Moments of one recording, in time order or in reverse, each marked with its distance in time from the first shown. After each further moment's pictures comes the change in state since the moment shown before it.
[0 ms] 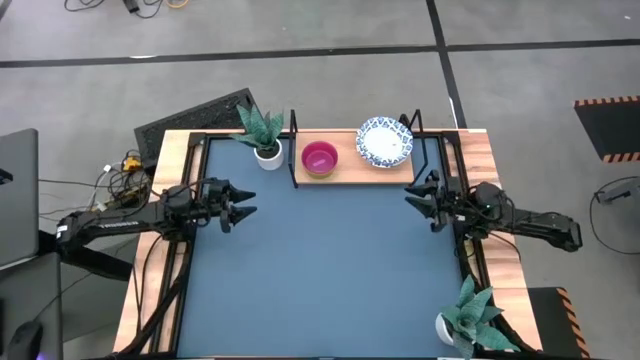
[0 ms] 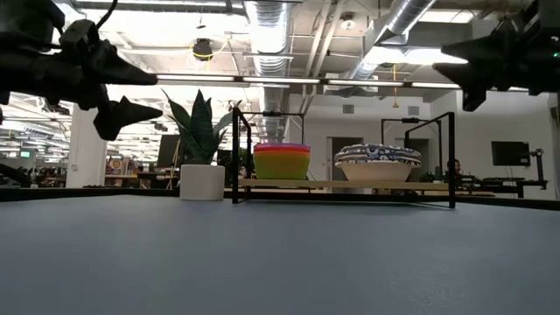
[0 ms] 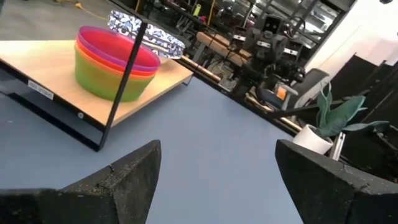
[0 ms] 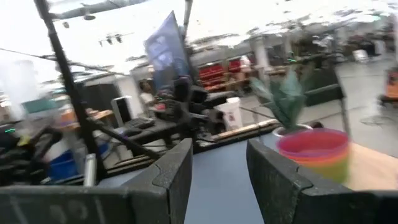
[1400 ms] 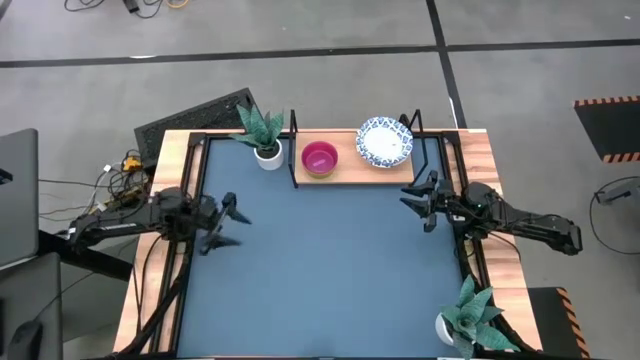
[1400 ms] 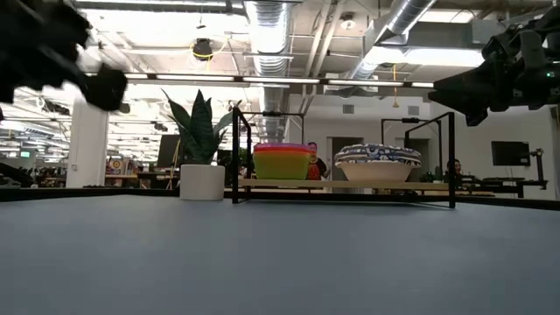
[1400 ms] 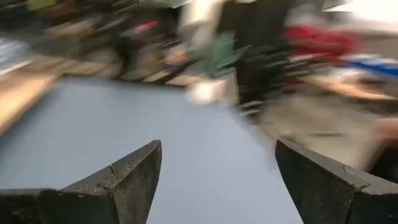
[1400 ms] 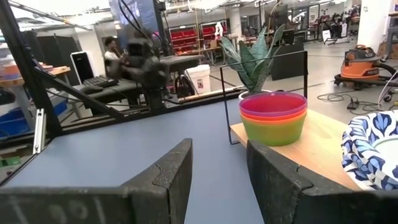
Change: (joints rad) left arm -0.050 -0.187 -0.001 -0.081 0.517 0.250; right arm -0.041 0.000 -0.004 -0.194 0.043 -0.119
